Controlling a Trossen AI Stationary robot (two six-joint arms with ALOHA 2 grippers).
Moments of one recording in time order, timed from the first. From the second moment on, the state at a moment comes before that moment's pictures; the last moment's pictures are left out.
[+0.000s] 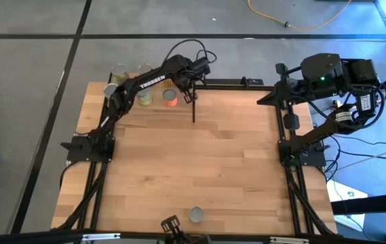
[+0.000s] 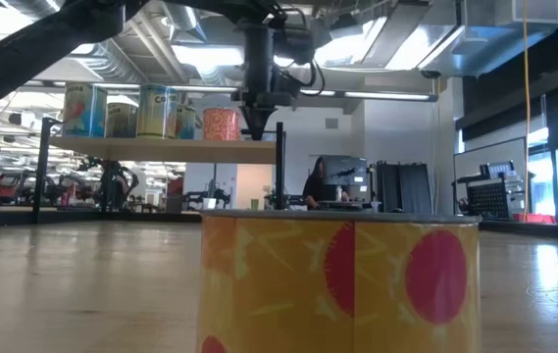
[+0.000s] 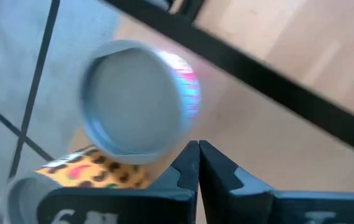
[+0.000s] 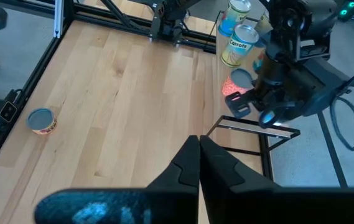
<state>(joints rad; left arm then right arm) 0.48 2.25 2.36 -1.44 -0.33 0.01 -0.03 1.43 2.35 -1.57 0.02 -0.24</state>
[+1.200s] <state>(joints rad) -0.06 1.87 2.36 -1.57 0.10 0.12 0.02 1.68 2.35 -1.57 -0.24 -0.36</state>
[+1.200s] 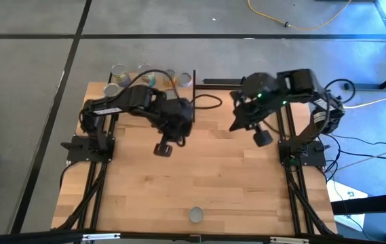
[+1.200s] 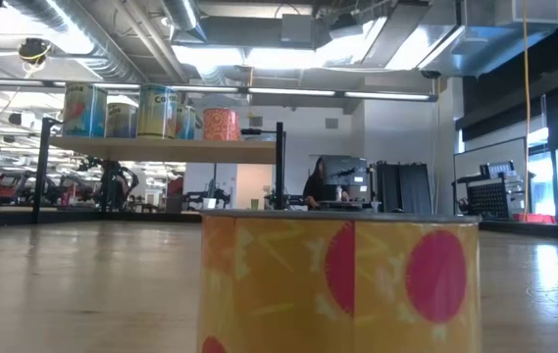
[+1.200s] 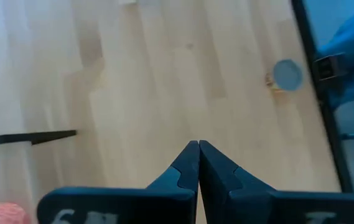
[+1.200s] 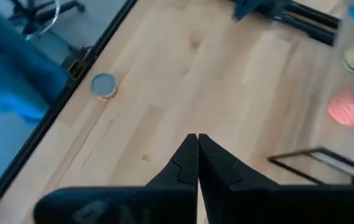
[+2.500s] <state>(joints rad) -0.71 1.81 1.95 -1.32 -0.24 -0.74 0.29 1.69 1.62 -0.73 -0.36 0.02</state>
